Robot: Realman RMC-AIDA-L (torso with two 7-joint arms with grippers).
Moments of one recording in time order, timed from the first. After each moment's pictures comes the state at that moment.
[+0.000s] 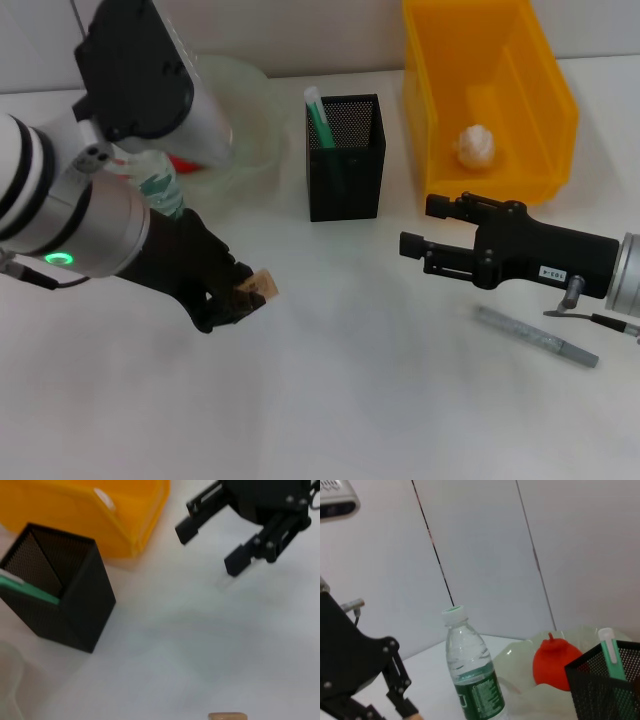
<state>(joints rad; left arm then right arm) -0.53 -2.07 1.58 1.68 2.44 1.63 -2.40 0.28 2.08 -1.09 -0.69 -1.48 -1.36 1.30</state>
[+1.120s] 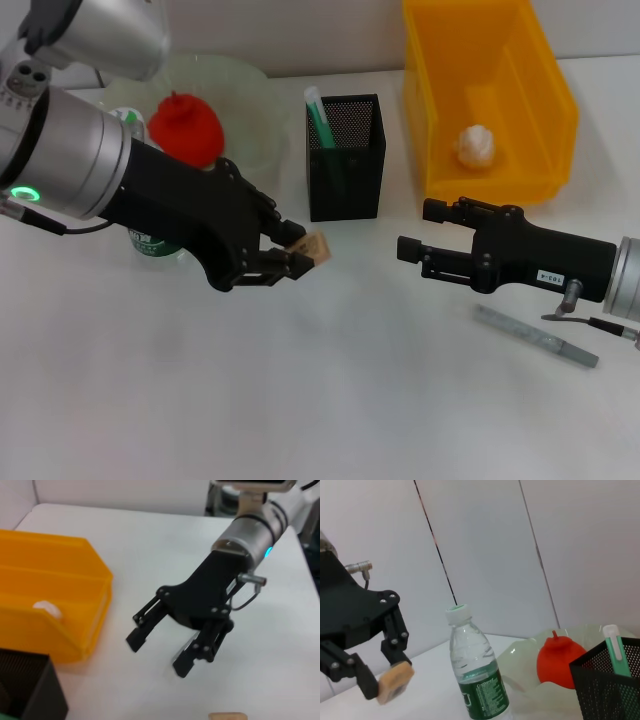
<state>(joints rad) -0.65 -2.07 1.29 1.46 2.15 1.73 -2.07 0.28 2.08 -1.09 -0.67 -1.48 -1.36 1.29</state>
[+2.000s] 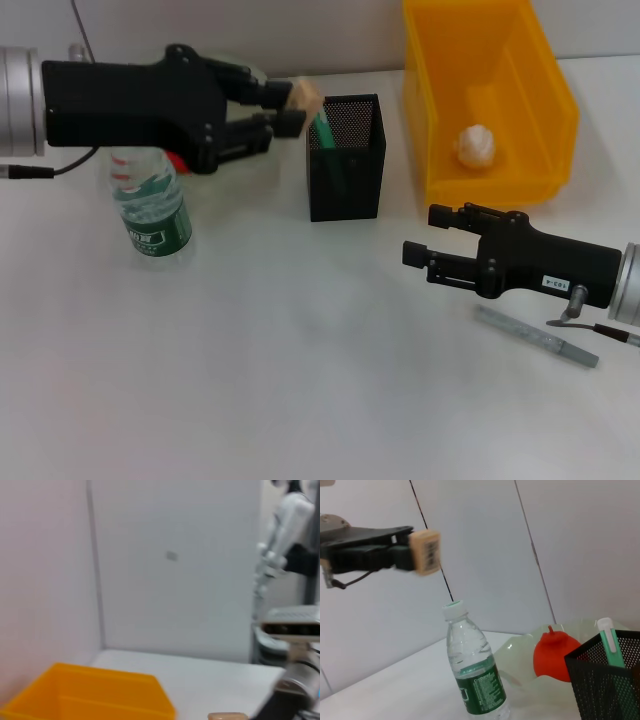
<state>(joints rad) -0.60 -2.07 1.01 1.16 1.81 1.58 -1.71 0.27 2.08 -1.09 -0.67 -1.48 -1.36 1.30</state>
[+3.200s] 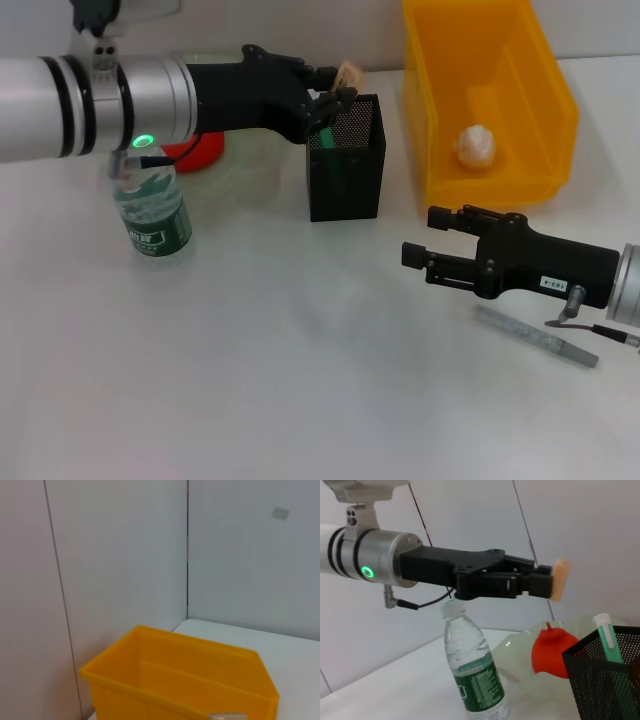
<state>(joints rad) -0.66 -2.08 1.42 1.00 1.76 0.95 -1.77 0.27 2.08 -1.09 -0.66 -1.48 -1.36 1.30</state>
